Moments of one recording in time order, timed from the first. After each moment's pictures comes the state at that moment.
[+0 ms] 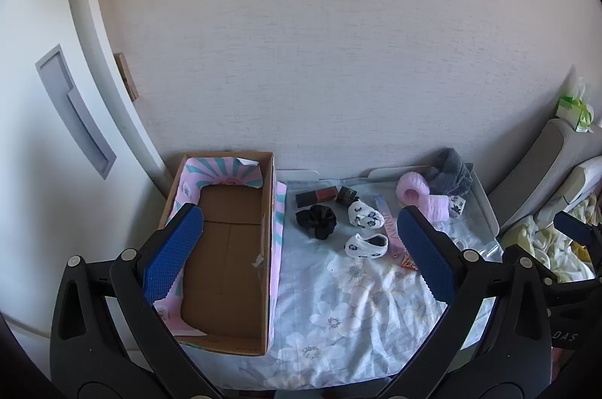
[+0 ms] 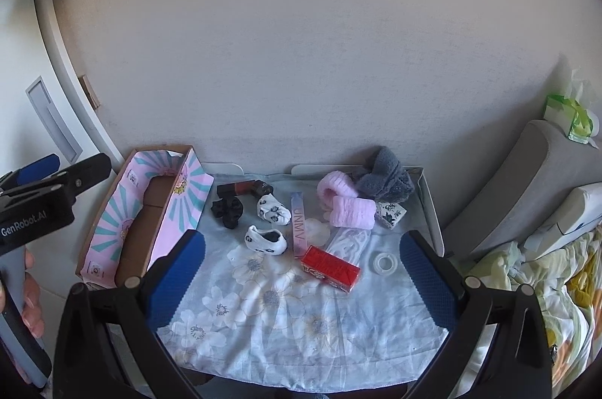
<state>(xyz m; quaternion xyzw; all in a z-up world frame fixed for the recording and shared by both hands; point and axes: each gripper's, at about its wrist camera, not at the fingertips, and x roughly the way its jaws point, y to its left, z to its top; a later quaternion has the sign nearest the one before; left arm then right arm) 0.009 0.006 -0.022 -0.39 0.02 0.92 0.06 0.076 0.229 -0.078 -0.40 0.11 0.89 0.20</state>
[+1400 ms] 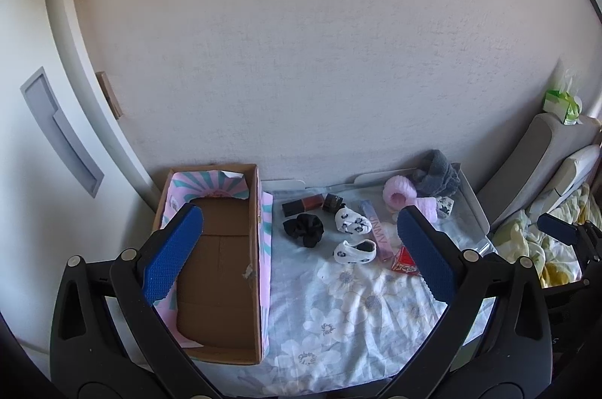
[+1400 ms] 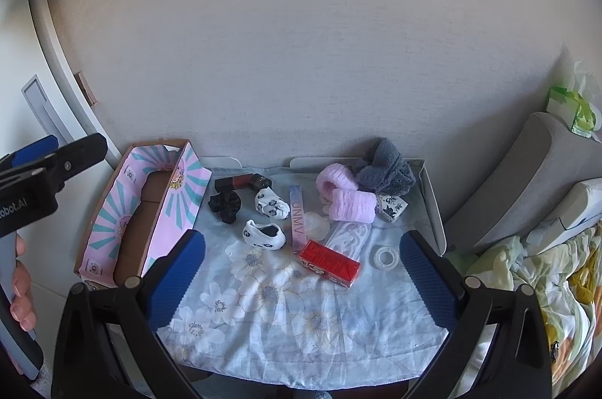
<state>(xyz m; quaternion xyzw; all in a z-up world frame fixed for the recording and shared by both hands) 0.007 0.020 -0.017 -0.38 0.03 0.92 0.10 0.073 0.230 -0.085 -0.41 0.11 0.88 0.21</state>
